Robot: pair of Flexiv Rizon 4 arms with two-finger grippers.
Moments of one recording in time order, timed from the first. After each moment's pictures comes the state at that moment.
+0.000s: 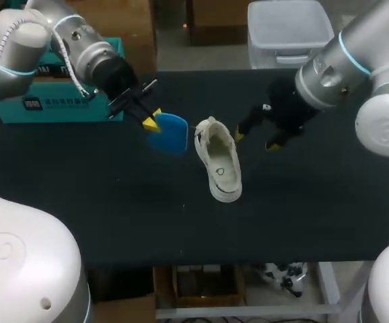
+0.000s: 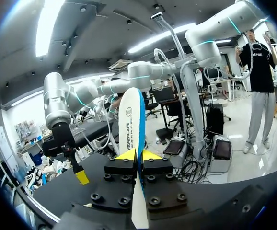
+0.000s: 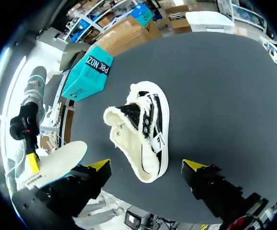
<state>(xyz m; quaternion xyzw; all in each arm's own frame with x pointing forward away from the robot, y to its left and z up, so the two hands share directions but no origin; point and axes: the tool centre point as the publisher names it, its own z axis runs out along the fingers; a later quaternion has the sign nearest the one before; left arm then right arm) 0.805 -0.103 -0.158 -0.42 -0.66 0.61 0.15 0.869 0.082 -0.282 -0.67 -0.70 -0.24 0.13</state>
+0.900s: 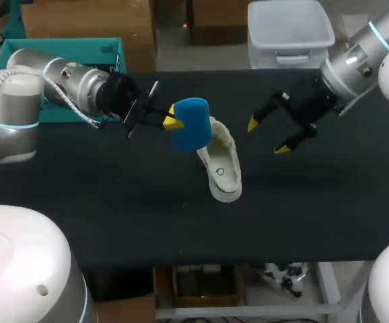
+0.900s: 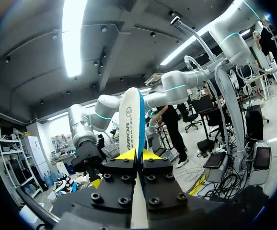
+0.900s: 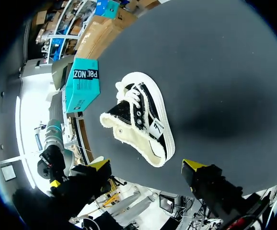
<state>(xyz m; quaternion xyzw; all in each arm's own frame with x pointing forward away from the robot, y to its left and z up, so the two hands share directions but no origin) 0.803 -0.144 -0.136 -0.29 -0.62 0.73 0.03 0.864 0.065 -0.268 -0.73 -0.59 -0.21 0.27</state>
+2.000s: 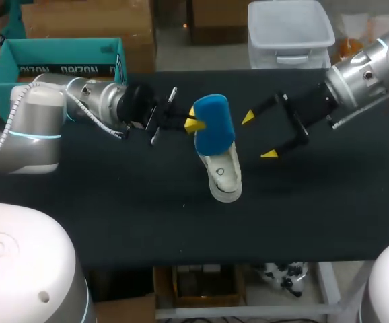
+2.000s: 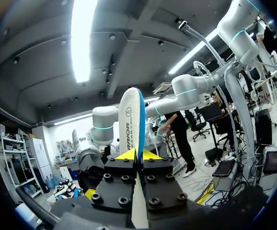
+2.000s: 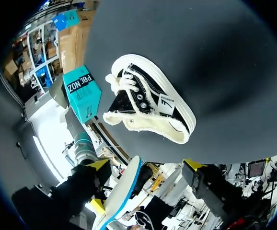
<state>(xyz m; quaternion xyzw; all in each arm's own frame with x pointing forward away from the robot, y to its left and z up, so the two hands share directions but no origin) 0.806 -0.185 -0.138 -0.26 -0.59 0.76 0.03 0.856 0.093 -0.258 -0.77 -0.42 -0.16 0.46</state>
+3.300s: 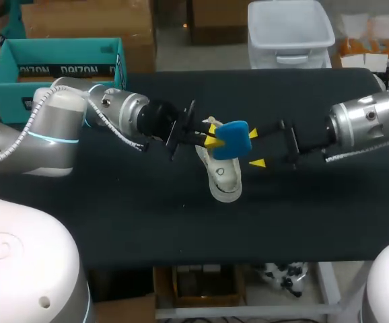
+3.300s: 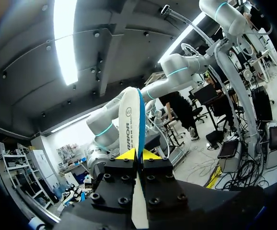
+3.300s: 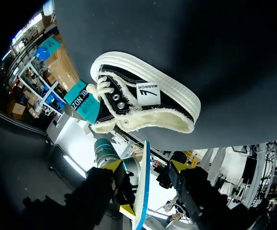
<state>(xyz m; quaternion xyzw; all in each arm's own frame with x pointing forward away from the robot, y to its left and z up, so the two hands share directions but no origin) 0.797 -0.224 -0.177 -0.32 -0.59 0.74 -0.03 0.846 0.105 -0.279 -0.76 -0.26 -0.17 0.56</state>
